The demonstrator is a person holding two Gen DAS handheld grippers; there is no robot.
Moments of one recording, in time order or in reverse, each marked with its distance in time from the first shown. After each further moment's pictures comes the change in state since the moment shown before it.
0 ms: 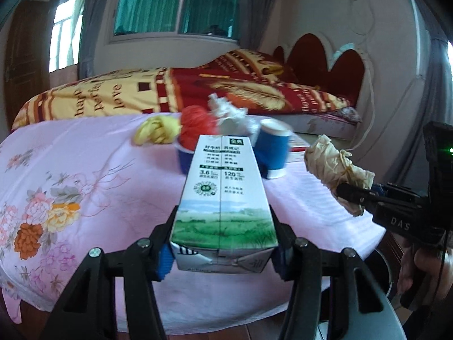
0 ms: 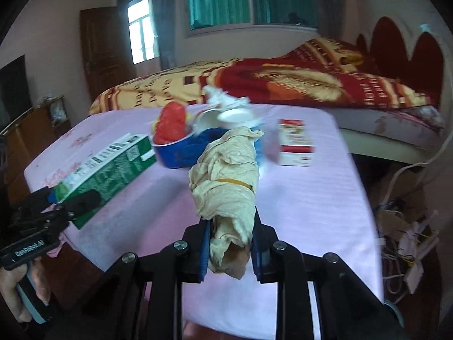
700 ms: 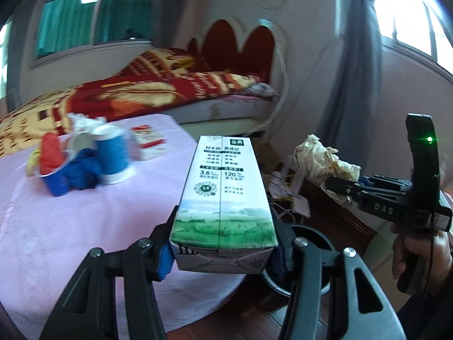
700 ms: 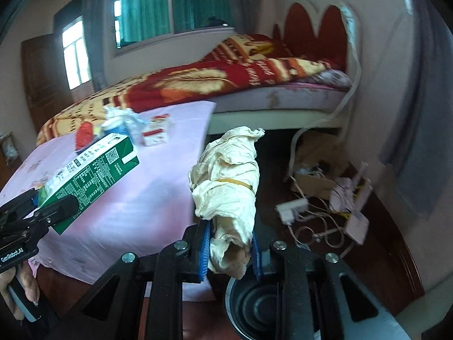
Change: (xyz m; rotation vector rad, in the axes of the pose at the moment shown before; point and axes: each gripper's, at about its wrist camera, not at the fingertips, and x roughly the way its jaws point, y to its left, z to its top) left arm 0.005 -0.165 -0.016 0.213 0.031 -0.336; right arm -0.130 -0.144 -0.084 0.217 -0.003 -0.284
